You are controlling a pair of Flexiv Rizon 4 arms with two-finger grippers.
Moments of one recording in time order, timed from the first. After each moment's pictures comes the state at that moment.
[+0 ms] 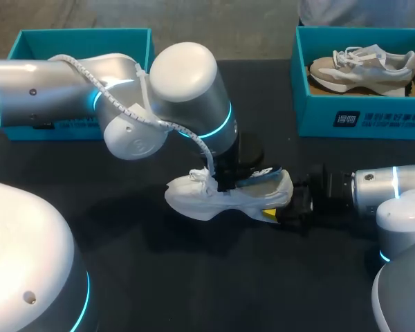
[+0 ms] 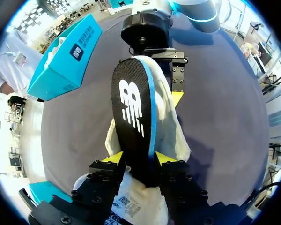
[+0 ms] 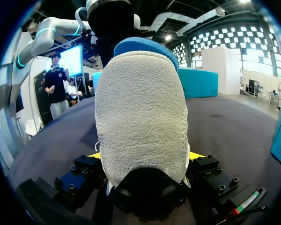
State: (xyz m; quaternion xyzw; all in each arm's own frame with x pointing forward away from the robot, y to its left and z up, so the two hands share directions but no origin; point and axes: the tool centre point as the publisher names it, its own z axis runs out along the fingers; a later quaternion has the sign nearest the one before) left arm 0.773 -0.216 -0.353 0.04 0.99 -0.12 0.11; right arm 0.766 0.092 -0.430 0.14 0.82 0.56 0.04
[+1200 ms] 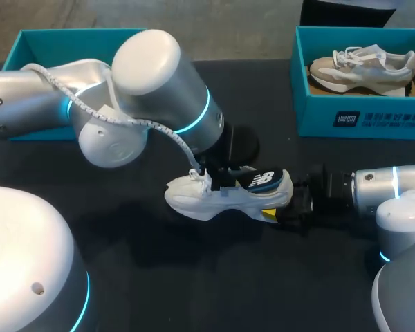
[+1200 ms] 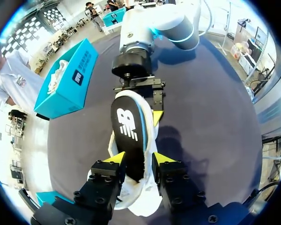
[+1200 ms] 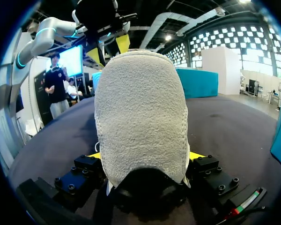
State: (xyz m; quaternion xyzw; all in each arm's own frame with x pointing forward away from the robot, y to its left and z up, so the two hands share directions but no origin) left arm 0.741 -0.221 -0.307 0.08 0.97 -0.18 0.11; right arm 0.766 0.092 -0.430 0.14 0.82 0.56 0.04
